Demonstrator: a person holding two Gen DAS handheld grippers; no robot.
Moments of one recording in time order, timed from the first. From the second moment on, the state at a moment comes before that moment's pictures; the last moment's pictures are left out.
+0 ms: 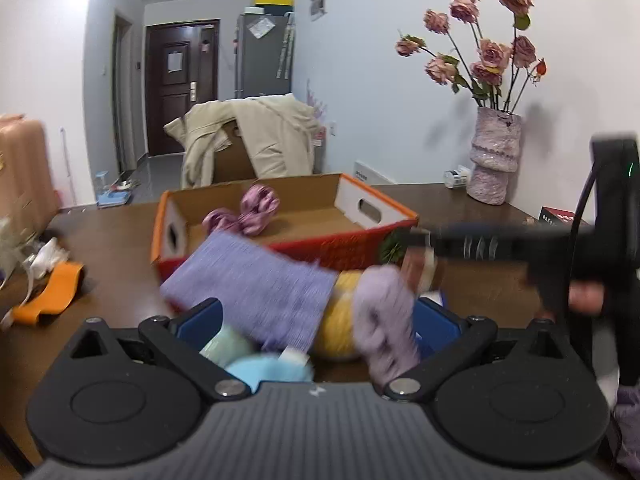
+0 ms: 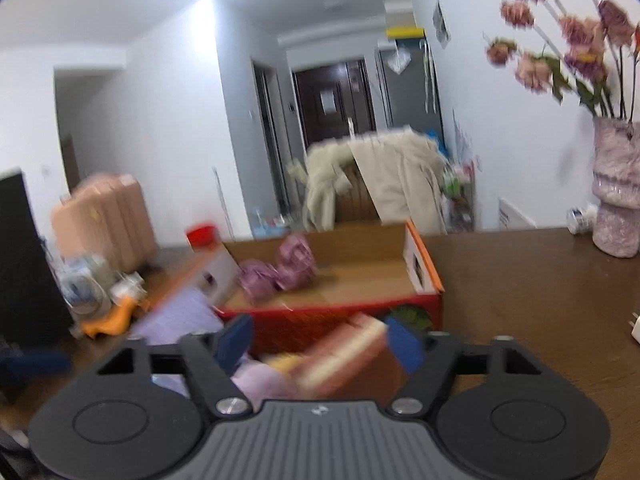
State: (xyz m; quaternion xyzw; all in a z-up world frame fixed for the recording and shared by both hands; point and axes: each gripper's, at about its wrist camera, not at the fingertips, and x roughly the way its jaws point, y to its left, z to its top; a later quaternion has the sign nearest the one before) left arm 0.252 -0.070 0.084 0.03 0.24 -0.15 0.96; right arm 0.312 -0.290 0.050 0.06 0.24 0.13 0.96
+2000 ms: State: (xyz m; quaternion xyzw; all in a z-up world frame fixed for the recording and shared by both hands) left arm 0.394 -0.120 0.131 -0.14 0.34 -0.22 0.90; right arm 0.356 -0.356 0.094 0.17 0.24 0.17 0.94
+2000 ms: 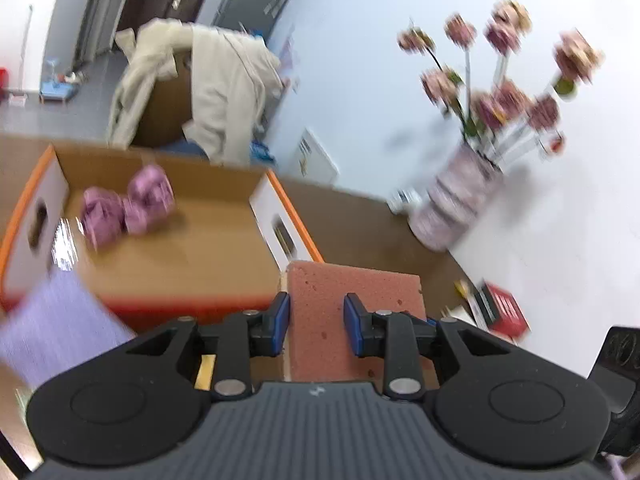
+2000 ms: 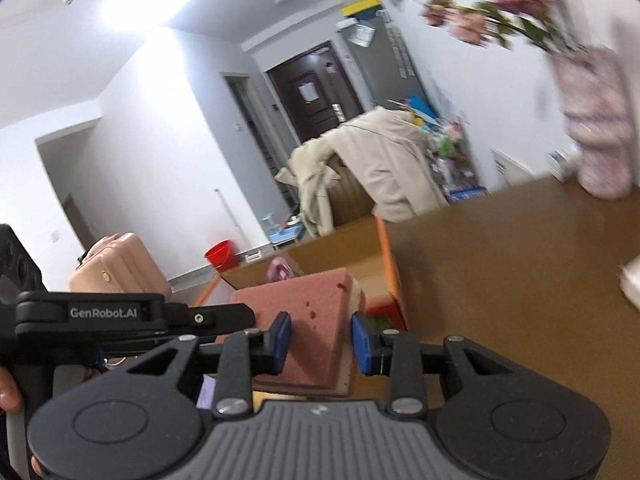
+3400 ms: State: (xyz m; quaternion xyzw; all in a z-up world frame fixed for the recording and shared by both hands) left arm 0.447 -0.049 0.211 -0.04 0.28 -0.15 0.95; right arm 0.446 -0.315 0.187 -0.02 0.25 0.13 0.96
